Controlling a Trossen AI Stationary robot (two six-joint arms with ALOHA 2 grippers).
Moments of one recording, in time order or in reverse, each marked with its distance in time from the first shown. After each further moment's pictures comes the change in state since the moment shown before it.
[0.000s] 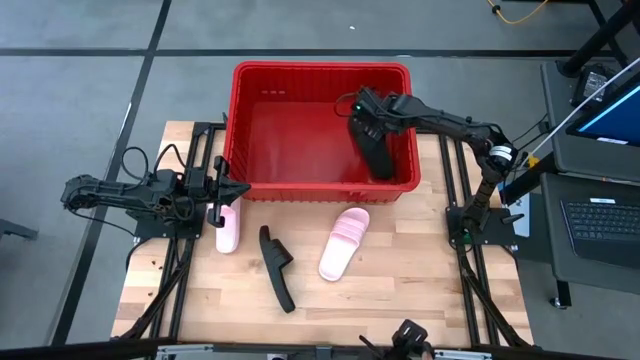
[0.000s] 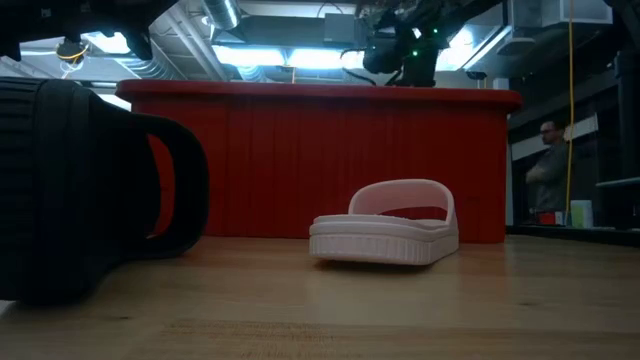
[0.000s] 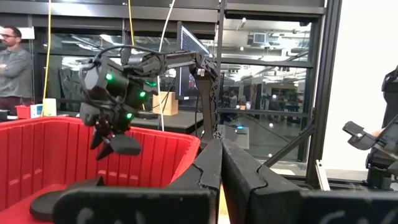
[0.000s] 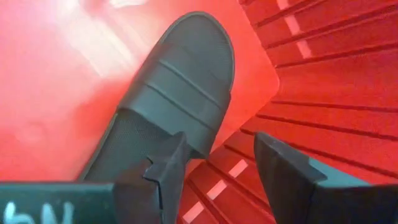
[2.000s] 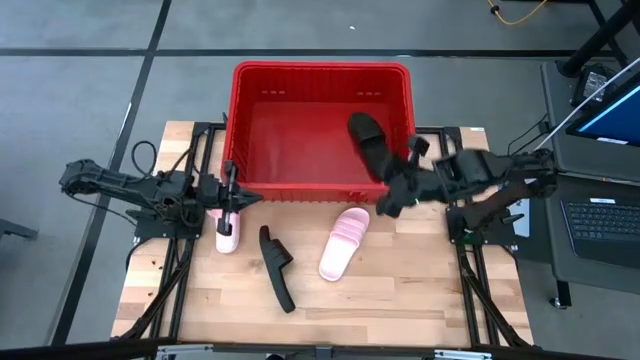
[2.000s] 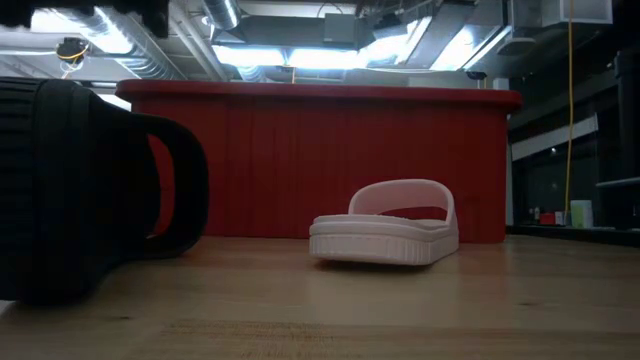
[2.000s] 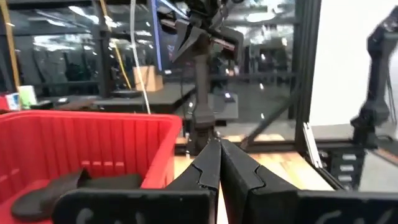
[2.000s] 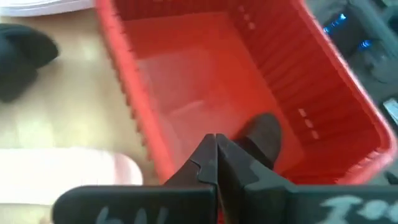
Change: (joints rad) left arm -0.140 0.250 0.187 -0.110 -0.065 0.093; right arm 0.826 -0.320 0.199 -0.350 0.260 0.428
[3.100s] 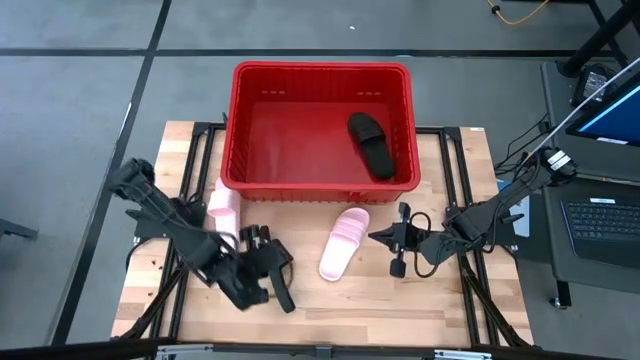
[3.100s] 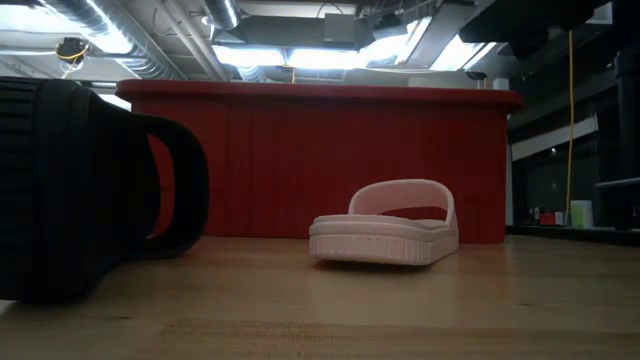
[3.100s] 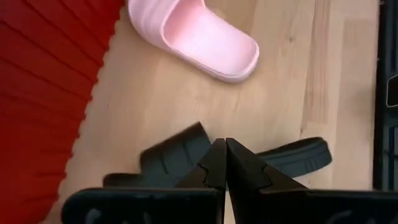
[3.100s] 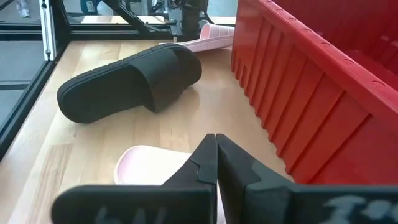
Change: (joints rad) left arm -0.506 1.018 1.050 -1.346 -0.333 -0.873; right arm 0.334 -0.312 -1.086 1.269 0.003 -0.034
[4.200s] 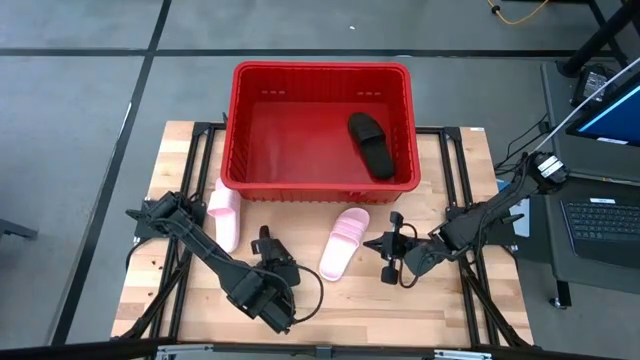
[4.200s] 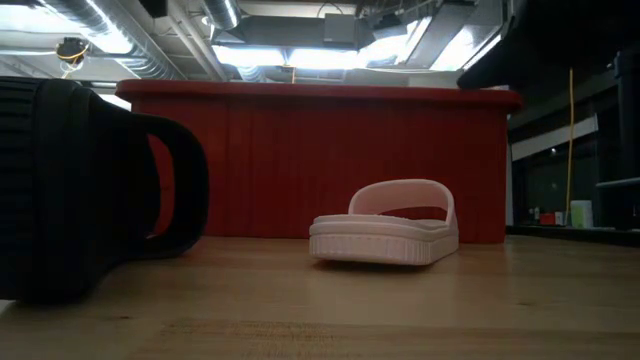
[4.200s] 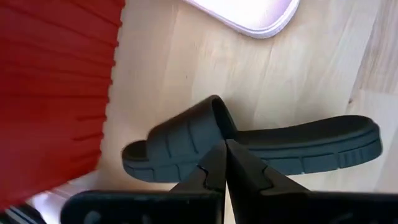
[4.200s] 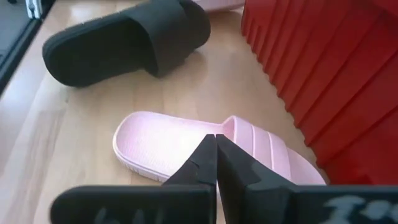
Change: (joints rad) left arm 0.033 0.395 0.452 -0.444 0.062 -0.059; right arm -0.001 0.153 0.000 0.014 -0.037 0.077
